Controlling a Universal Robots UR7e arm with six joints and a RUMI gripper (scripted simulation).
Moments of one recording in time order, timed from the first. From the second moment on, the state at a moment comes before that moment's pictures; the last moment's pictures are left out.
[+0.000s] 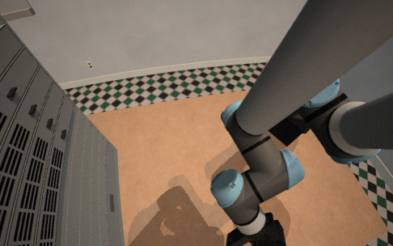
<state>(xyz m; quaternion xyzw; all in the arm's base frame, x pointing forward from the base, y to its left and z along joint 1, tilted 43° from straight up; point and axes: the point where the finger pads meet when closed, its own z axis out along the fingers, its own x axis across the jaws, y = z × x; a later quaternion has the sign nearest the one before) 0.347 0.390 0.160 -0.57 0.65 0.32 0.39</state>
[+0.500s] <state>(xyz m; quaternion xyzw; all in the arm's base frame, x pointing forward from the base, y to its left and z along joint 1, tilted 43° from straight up) 0.332 0.382 0.129 -0.55 0.68 0.35 0.33</state>
